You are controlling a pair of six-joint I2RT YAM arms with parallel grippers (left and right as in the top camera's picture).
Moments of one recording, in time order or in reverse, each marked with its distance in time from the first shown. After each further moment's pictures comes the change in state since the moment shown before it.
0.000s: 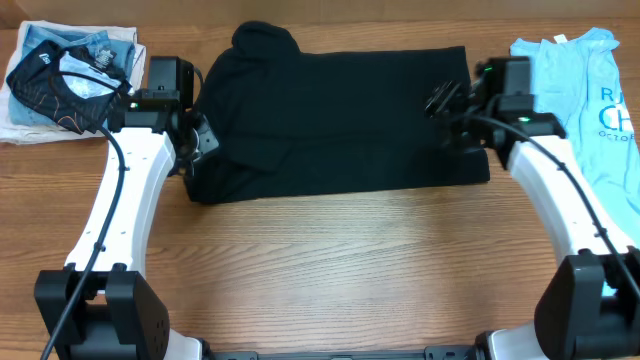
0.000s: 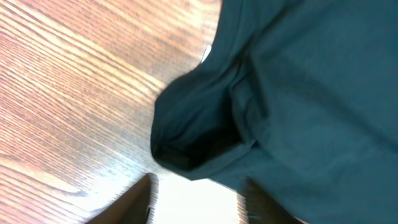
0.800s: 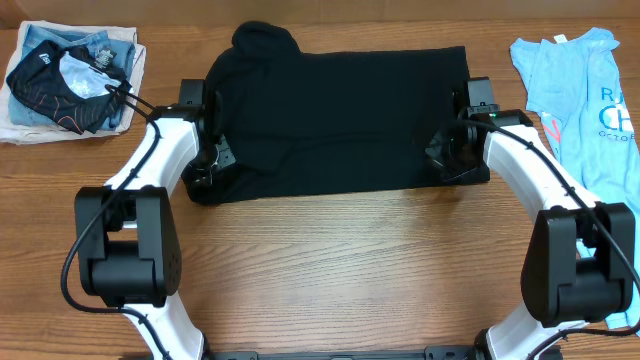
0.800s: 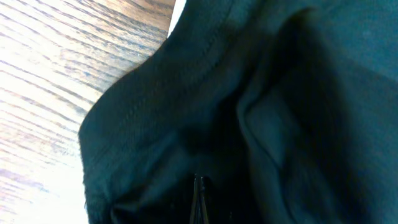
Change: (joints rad) left arm 0.001 0.289 -0.070 0.195 0.059 0.077; right arm 0.012 0.164 0.000 -0.233 0.307 -0.081
